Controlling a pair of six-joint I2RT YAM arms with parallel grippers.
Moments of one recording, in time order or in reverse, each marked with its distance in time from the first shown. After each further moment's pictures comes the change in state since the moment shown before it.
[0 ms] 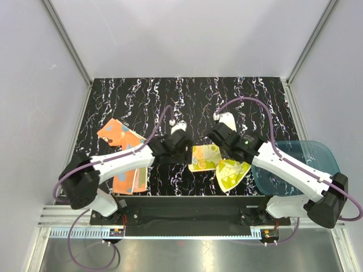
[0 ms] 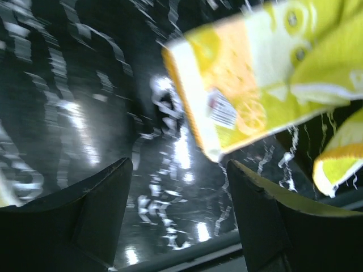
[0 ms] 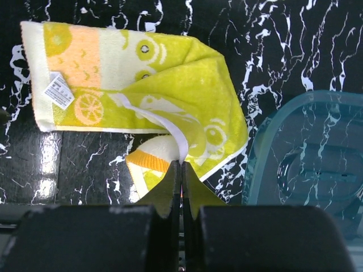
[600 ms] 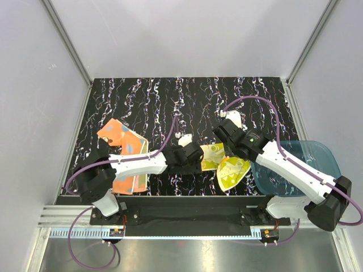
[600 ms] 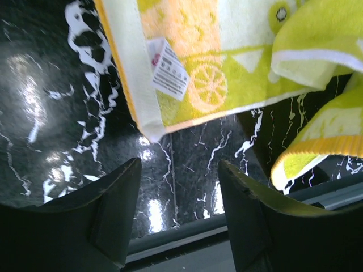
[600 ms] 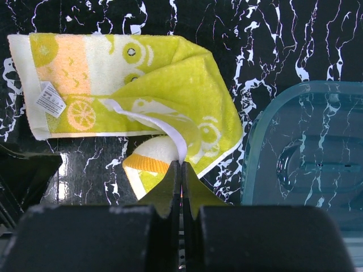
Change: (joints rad) left arm -0.165 0.159 0.005 0.067 0.005 -0.353; right arm -0.084 -0.027 -0.001 -0.017 -0.031 0.019
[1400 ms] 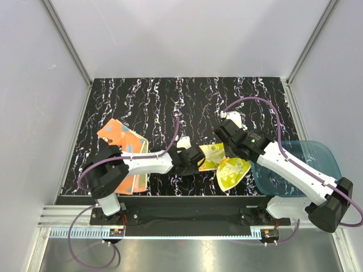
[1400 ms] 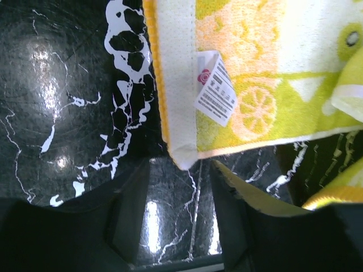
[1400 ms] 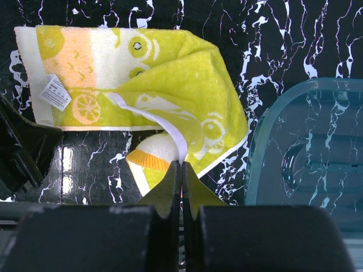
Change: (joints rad) left arm -0.007 0.100 -0.011 0.006 -0.074 -0.097; right arm -0.004 -0.014 -0.009 0.001 -0.034 -0.005
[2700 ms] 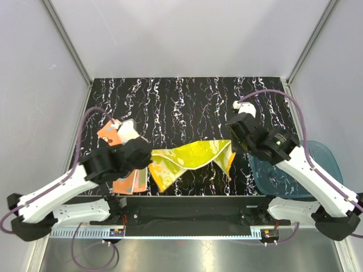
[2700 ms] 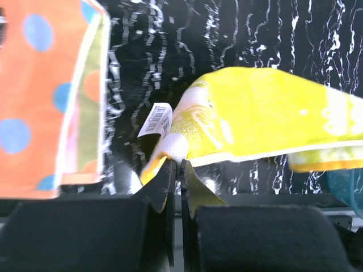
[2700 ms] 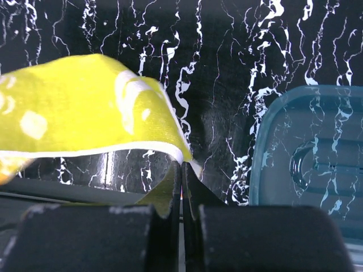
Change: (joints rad) left arm 0.023 -0.761 0.117 -0.645 -0.279 0.023; right arm -0.001 -0.090 0.179 -0.104 -0.044 0.021
